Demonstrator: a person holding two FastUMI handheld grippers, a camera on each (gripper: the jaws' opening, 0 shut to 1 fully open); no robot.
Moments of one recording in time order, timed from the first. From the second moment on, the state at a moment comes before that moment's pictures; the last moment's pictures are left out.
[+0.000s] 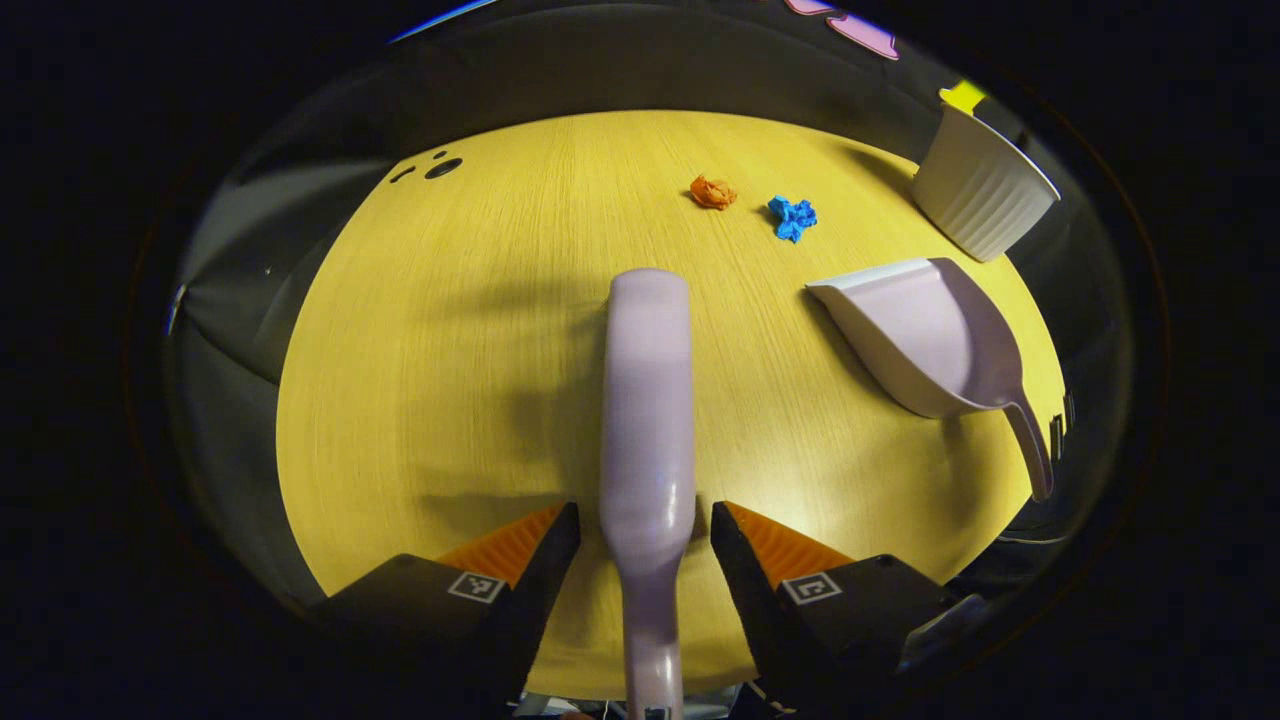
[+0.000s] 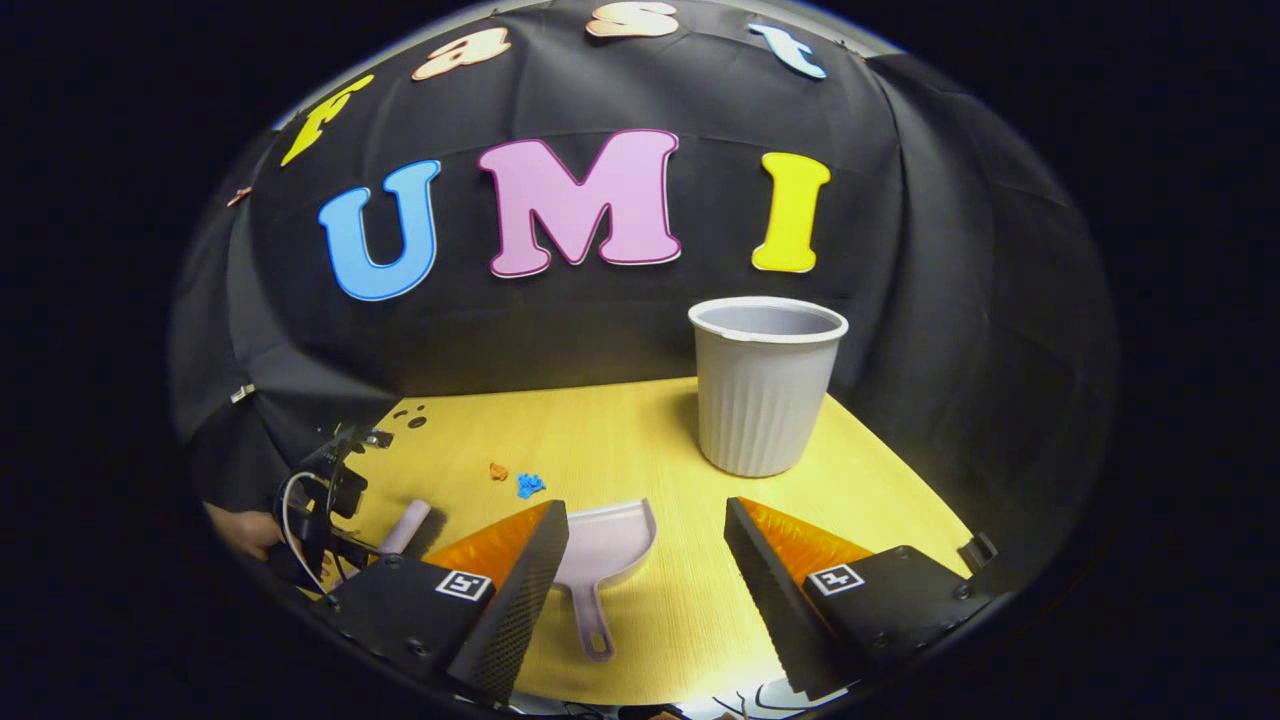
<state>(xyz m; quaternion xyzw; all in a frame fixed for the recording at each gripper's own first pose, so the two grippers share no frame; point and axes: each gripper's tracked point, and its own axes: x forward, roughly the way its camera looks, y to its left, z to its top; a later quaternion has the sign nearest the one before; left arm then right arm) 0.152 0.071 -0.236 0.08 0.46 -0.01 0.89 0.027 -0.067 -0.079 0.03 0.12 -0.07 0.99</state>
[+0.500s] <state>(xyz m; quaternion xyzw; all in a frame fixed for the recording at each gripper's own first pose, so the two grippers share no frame) 0.149 0.062 -0.239 0.08 0.42 -0.01 0.90 0.038 -0.047 -0.101 0.02 0.16 -0.03 0.99</state>
